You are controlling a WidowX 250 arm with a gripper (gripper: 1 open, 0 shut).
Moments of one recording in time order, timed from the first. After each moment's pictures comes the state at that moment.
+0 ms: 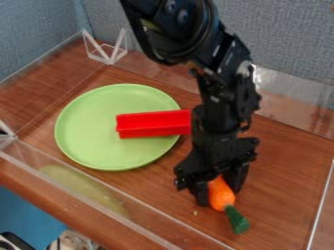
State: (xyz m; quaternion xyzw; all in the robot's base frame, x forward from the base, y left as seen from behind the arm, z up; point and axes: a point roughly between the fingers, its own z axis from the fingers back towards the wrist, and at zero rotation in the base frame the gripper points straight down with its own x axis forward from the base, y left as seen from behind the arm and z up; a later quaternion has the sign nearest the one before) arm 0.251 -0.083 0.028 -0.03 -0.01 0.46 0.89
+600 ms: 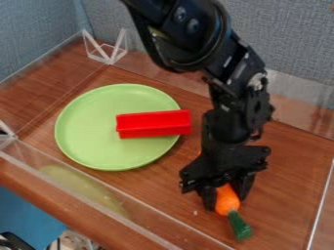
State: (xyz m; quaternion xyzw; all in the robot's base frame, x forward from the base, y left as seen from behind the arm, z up) arm 0.252 -0.087 0.030 -0.03 -0.03 0.41 0.91
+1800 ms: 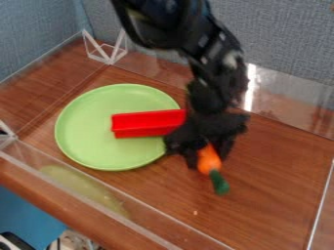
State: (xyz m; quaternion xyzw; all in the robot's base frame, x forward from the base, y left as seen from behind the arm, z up) arm 0.286 -0.036 0.054 -0.03 -0.13 0.43 0.89
